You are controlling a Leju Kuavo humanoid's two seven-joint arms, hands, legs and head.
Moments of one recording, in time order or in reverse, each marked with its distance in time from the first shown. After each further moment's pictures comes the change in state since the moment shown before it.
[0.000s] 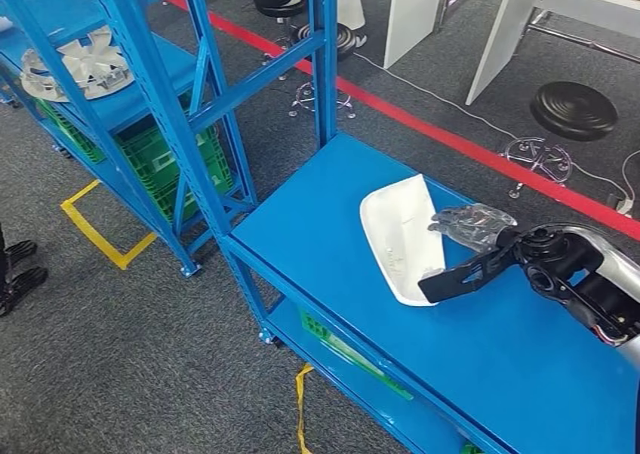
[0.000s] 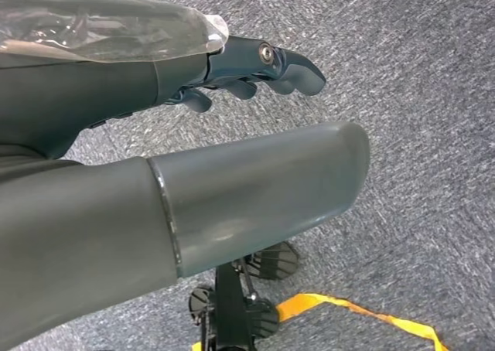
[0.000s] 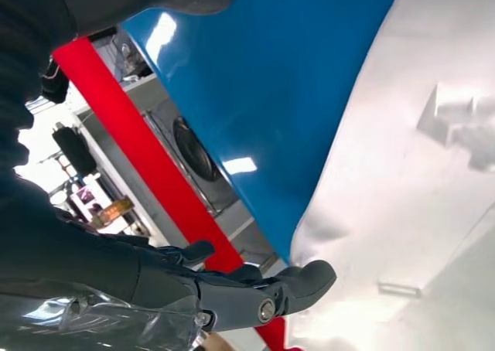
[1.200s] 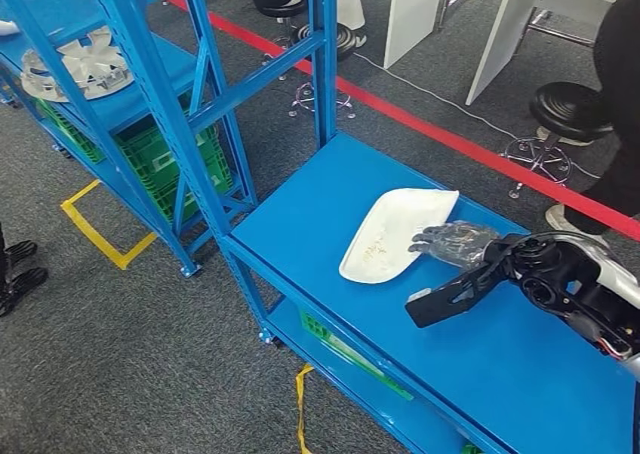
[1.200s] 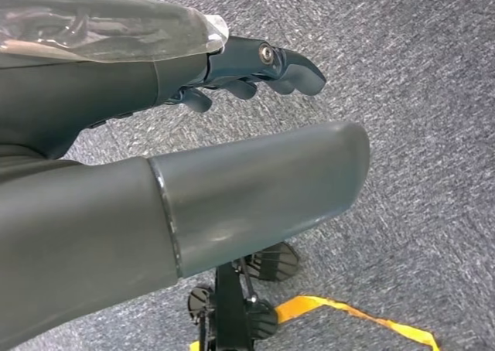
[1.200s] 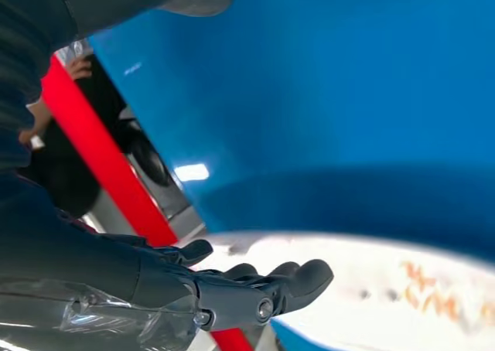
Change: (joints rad) left arm 0.012 0.001 0.022 0.000 0.003 0.003 -0.002; right arm 0.039 -0.008 0.012 -0.167 -0.152 0.123 0.042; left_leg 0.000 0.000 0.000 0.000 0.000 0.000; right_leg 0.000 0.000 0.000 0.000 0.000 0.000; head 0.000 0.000
